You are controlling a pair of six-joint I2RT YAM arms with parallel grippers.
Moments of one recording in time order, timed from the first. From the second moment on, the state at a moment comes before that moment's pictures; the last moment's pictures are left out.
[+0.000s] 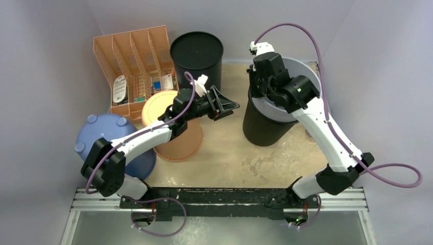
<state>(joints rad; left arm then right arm) -0.66 1.45 0.95 0.34 0.42 -1.21 0.67 1.49 1.88 -1.05 0.40 0.28</state>
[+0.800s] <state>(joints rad) -0.75 1.59 0.96 0.63 0.34 -1.38 0.67 1.46 1.81 -0.98 0.35 0.28</state>
